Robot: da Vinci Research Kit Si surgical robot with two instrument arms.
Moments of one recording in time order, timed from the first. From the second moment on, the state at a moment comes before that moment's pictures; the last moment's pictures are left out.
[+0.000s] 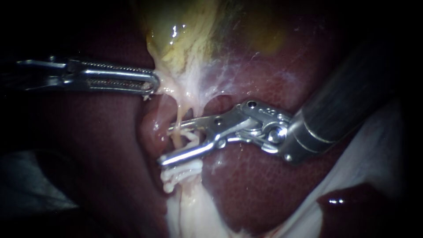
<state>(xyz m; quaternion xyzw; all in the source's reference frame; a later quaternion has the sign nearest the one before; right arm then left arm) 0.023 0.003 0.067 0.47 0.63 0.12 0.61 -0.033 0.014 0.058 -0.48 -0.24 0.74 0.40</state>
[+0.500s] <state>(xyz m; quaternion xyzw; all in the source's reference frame) 0.022 0.004 0.067 0.47 0.63 0.12 0.61 -0.033 0.014 0.058 -0.48 -0.24 0.74 0.40</state>
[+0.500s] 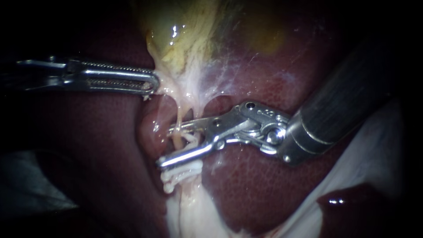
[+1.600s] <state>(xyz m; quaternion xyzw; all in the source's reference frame) 0.020 0.005 0.073 0.38 0.56 0.17 0.72 -0.033 0.014 0.058 -0.48 -0.24 0.74 0.40</state>
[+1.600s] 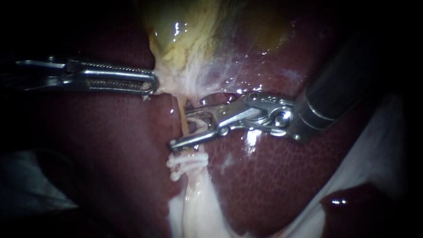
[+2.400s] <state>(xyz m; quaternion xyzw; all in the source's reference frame) 0.018 0.005 0.071 0.43 0.58 0.14 0.68 -0.032 0.014 0.058 -0.48 -0.24 0.74 0.40</state>
